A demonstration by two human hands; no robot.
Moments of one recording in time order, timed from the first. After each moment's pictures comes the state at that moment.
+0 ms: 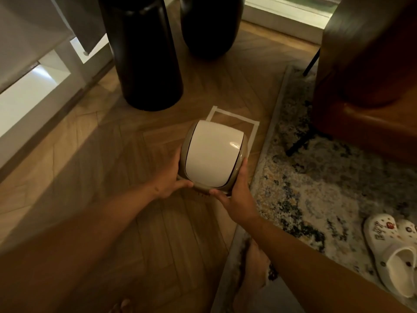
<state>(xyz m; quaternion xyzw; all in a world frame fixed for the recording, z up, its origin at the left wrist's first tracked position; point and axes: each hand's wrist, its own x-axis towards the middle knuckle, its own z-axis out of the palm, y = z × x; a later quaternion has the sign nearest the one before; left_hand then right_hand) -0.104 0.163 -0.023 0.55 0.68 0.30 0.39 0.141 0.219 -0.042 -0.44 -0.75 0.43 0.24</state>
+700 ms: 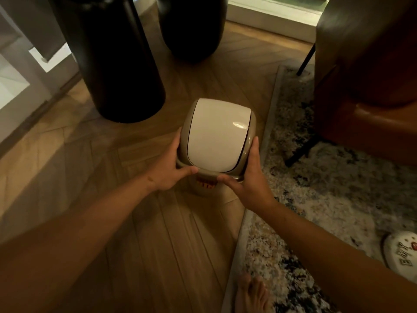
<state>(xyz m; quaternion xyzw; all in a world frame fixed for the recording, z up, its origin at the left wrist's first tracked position) -0.105 0.293 -0.053 0.56 0.63 0.37 0.40 0.145 0.357 -0.064 -0.41 -0.78 0.37 0.30</state>
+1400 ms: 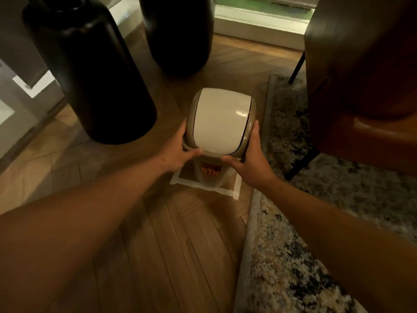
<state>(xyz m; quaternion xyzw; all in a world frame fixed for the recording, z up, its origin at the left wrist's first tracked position) -0.117 0.418 -0.050 0.54 0.64 0.38 0.39 0.125 0.472 -0.063 -0.43 -0.76 0.38 0.29</state>
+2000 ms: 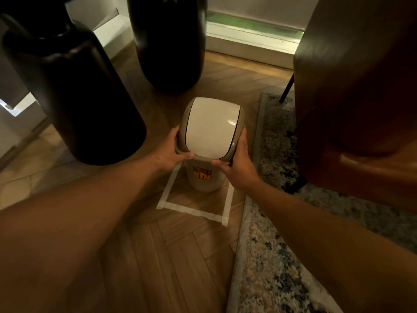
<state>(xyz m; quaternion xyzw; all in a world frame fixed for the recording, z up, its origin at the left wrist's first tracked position) -0.132 0.503 -0.036 0.52 0.69 0.34 0.37 0.105 0.544 -0.049 -0.45 -0.76 0.37 0.28</state>
